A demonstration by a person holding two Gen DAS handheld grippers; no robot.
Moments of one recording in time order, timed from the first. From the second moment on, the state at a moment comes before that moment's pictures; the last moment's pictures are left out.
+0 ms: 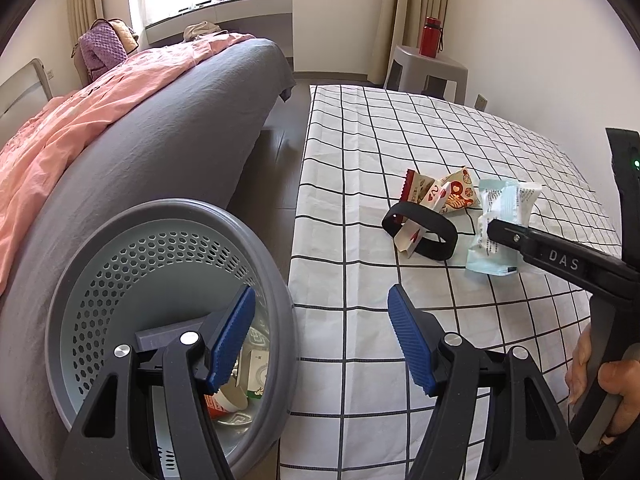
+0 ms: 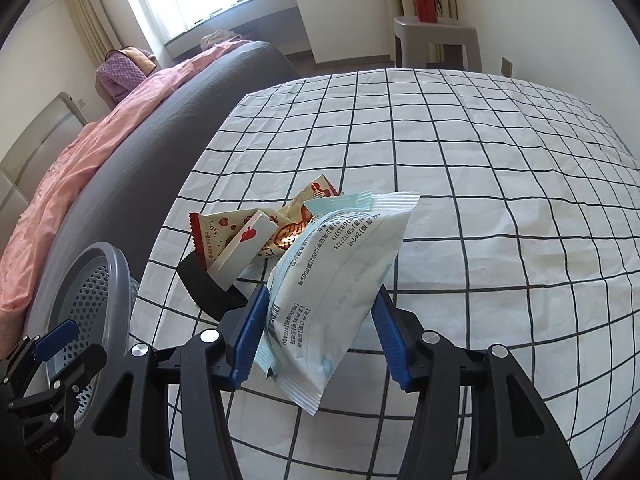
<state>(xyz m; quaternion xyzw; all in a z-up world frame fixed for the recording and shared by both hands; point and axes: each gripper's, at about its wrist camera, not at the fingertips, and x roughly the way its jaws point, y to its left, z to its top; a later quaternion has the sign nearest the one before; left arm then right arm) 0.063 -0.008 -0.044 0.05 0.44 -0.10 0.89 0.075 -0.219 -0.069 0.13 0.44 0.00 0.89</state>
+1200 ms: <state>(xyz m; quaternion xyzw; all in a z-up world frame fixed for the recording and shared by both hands) 0.129 -0.075 -0.075 0.10 0.48 -0.13 0.86 0.031 -0.257 -0.063 0.18 0.41 -0.01 0.89</state>
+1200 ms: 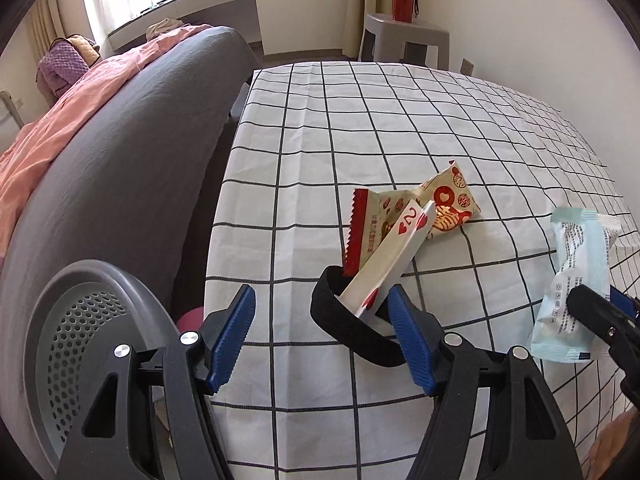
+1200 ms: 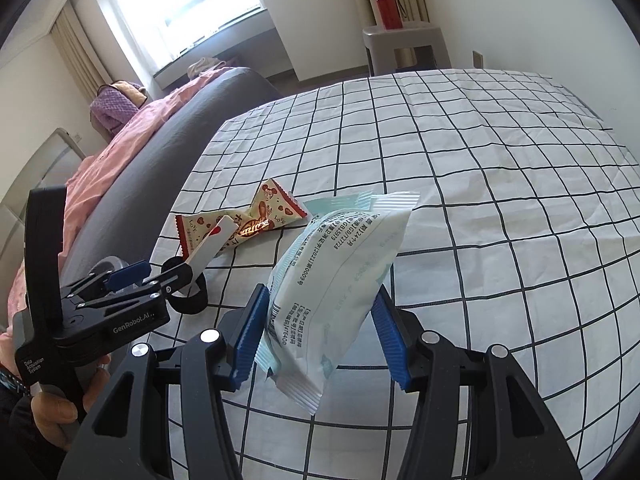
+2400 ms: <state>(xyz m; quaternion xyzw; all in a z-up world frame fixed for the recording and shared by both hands) 0.131 -0.091 -0.067 0.11 0.48 -0.17 0.85 0.025 -0.252 -0.053 0.17 0.41 -0.01 0.90</state>
